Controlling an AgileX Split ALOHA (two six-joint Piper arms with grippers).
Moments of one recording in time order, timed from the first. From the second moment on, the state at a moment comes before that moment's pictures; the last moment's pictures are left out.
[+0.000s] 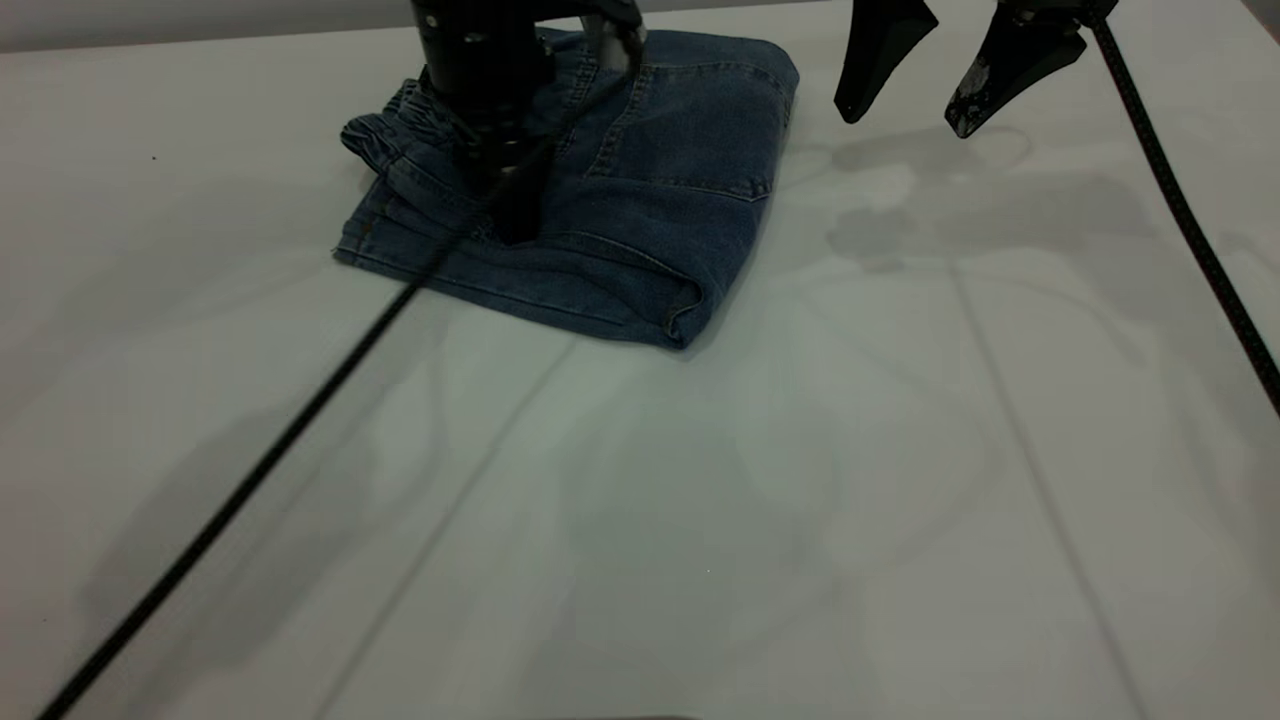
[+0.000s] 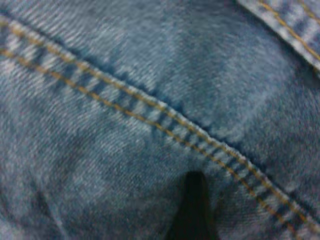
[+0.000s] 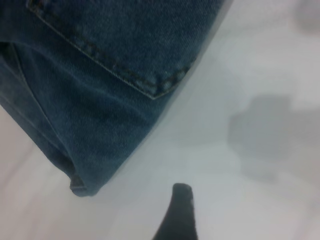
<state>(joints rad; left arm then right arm) -0.41 2.66 -2.25 -0.01 1.12 0.83 0.19 2.26 -1.67 0.51 0.95 -0.31</state>
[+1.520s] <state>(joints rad) -0.56 2.30 -2.30 0.06 1.17 0.08 0.16 2.04 -1.89 0.47 1.22 -0.26</state>
